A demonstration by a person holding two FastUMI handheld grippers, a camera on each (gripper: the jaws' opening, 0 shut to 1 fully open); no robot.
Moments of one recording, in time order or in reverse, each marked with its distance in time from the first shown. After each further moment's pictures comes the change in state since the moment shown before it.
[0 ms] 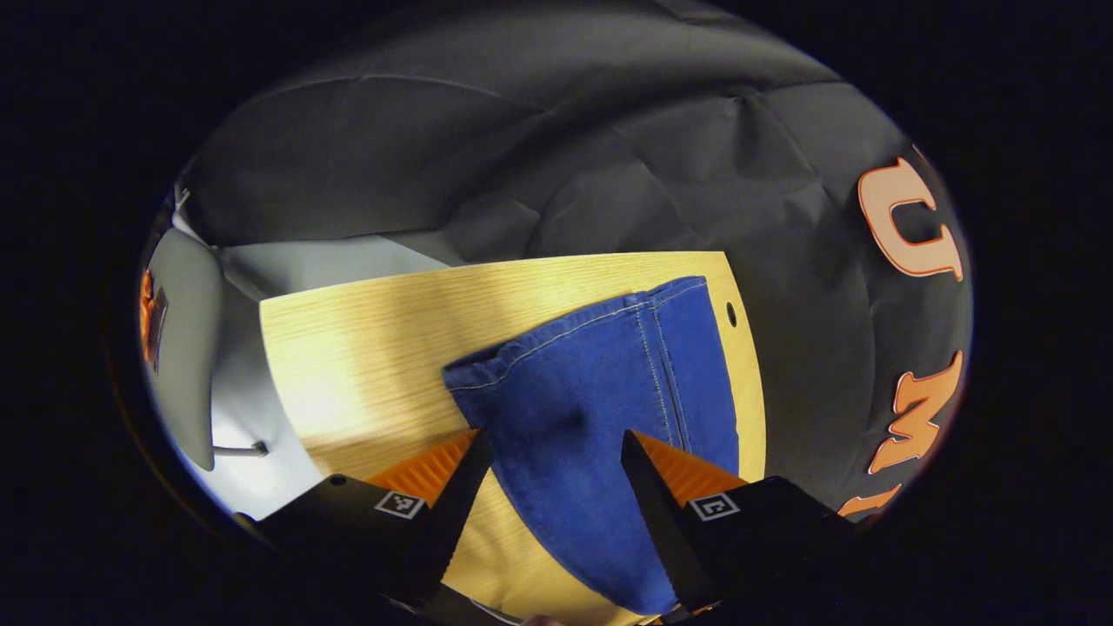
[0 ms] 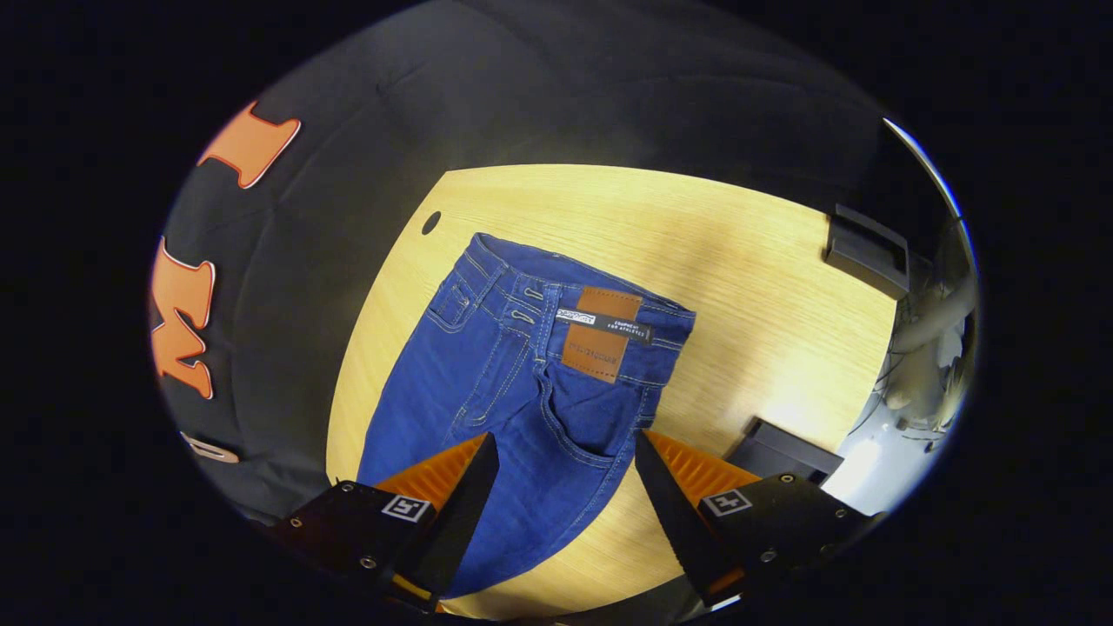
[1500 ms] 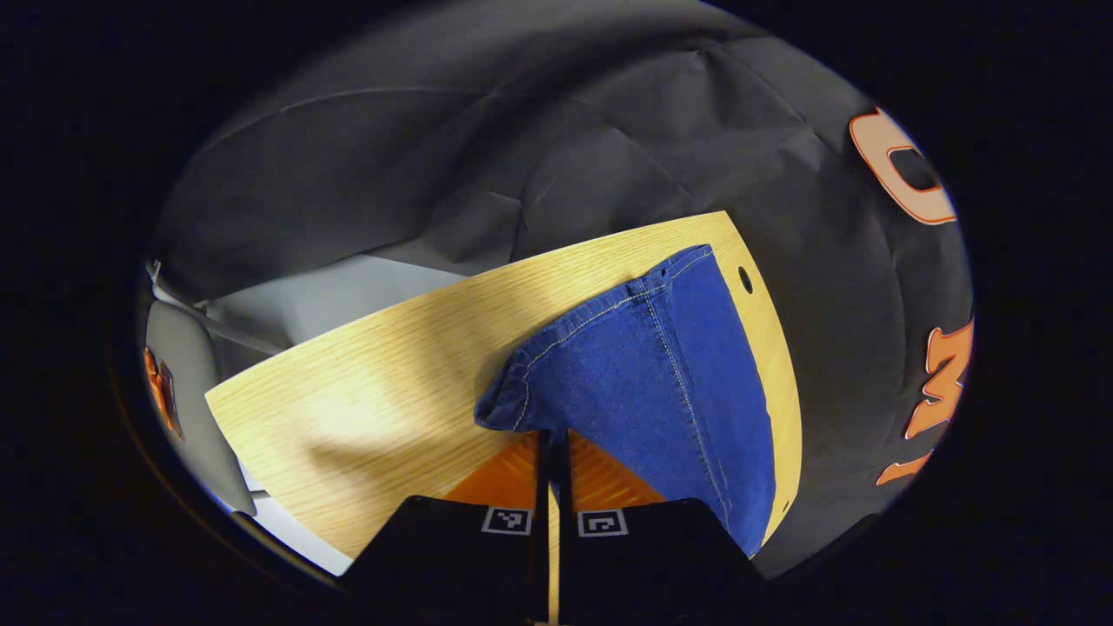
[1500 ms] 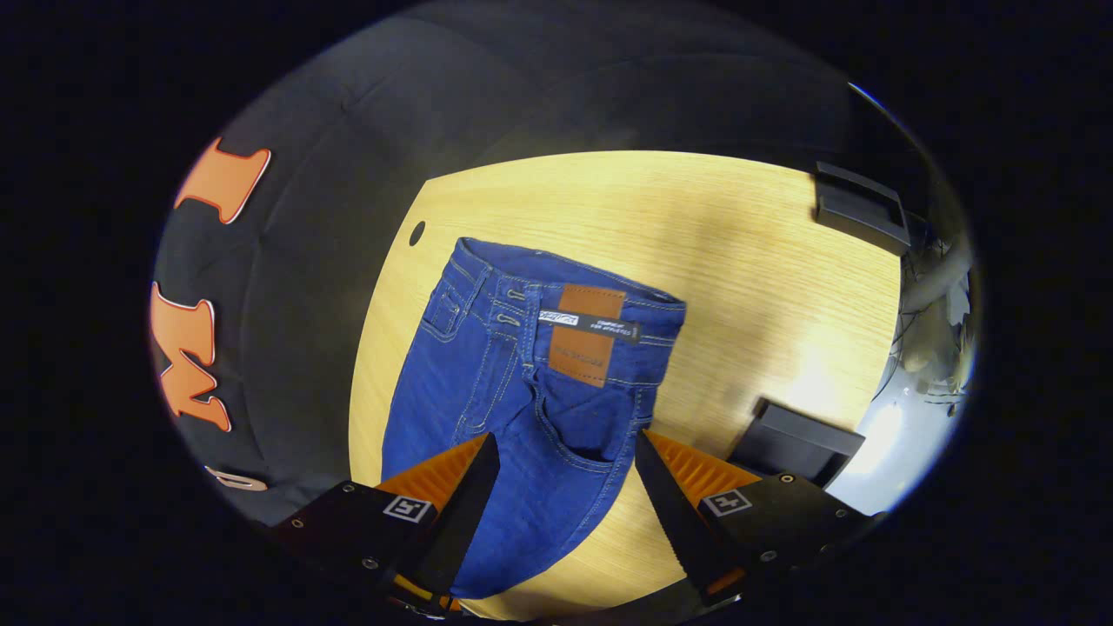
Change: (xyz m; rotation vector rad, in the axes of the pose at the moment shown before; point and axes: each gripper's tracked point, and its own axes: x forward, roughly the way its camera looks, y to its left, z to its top) left arm 0.042 -0.007 0.019 0.155 0.081 0.076; right arm 0.005 -0.016 -0.001 0.111 0.025 0.018
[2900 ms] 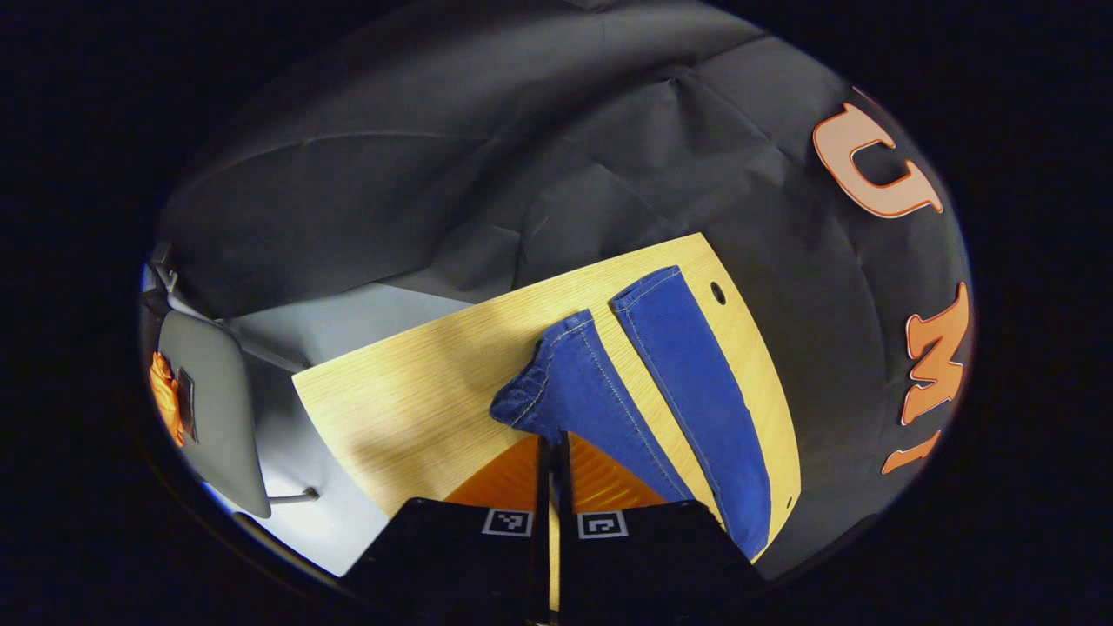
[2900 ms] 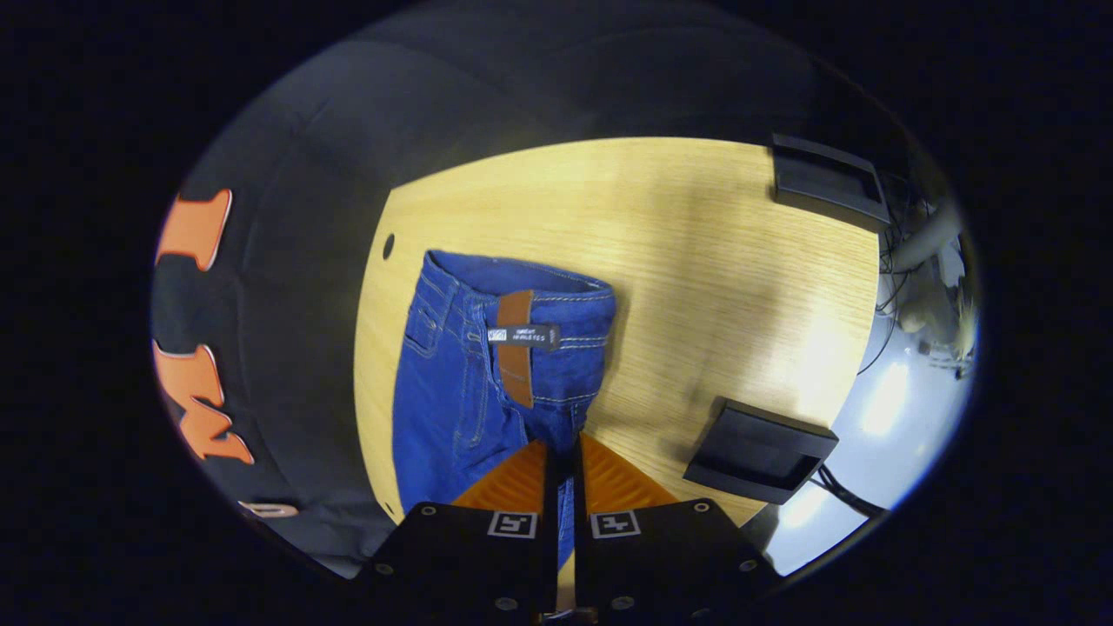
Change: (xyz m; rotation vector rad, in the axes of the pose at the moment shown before) left arm -0.093 -0.003 -0.005 0.018 -0.106 -0.004; right arm 0.002 -0.014 0.012 0.076 0.084 -0.013
